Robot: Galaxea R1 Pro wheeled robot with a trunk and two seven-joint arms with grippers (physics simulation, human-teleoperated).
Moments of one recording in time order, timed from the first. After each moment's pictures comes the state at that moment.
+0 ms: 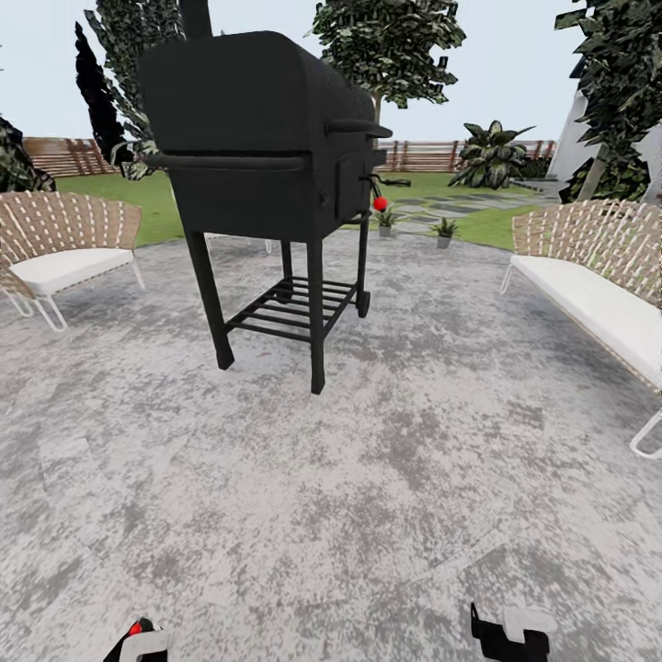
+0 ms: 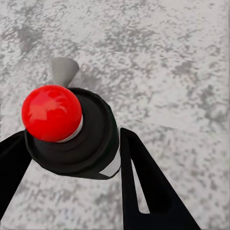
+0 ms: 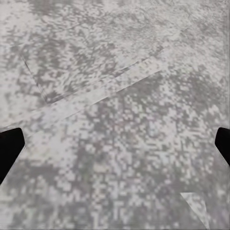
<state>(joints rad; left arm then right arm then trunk) -0.29 0.12 0.15 -0.20 -0.06 -0.59 0.05 -0.40 -0.07 -0.37 -0.13 0.30 -0.56 -0.15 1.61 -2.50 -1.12</state>
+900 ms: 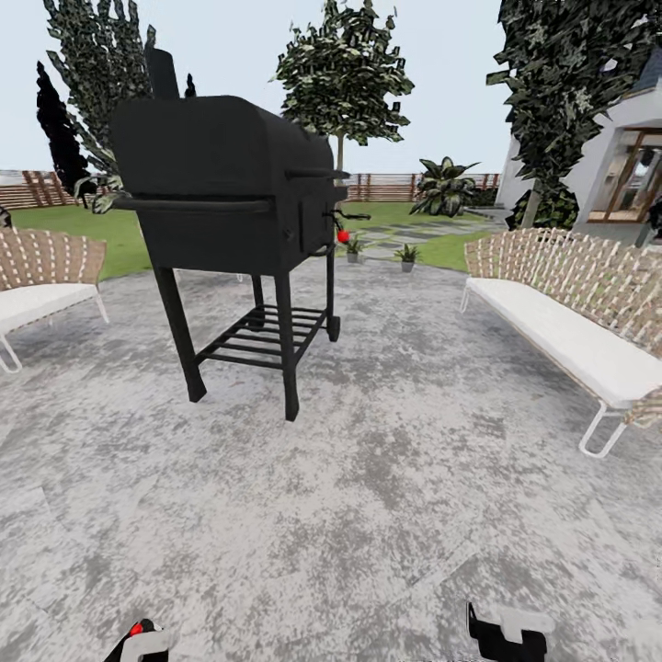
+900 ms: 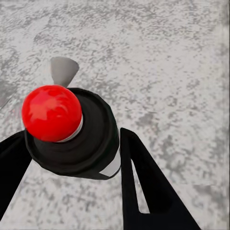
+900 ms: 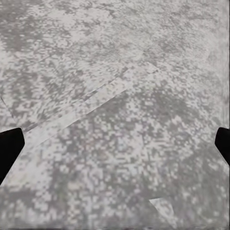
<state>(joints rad) -0.29 0.12 0.15 -0.20 -0.06 -0.59 0.05 -0.39 -0.06 -0.37 -0.13 0.30 -0.55 -0.15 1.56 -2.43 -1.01</state>
